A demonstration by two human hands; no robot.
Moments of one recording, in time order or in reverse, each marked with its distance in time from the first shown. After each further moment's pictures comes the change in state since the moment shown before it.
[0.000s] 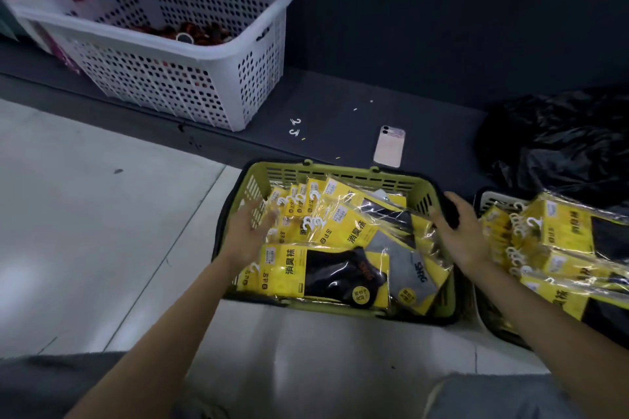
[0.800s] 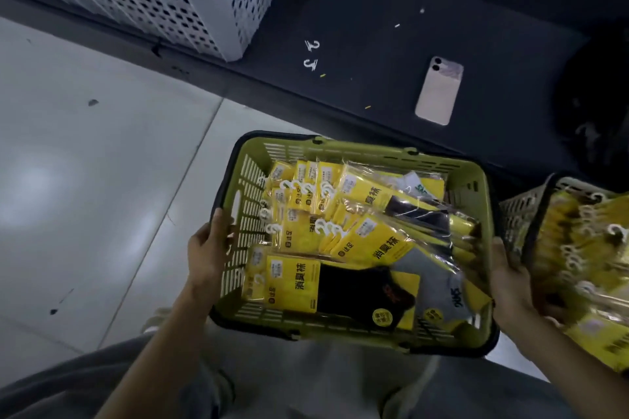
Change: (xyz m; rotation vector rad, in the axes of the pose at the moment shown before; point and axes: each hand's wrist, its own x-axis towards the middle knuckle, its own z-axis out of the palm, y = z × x) left_hand 0.009 -0.031 -0.028 -0.410 0.193 -0.610; right_hand -0.006 0.035 0.027 0.230 0.156 0.723
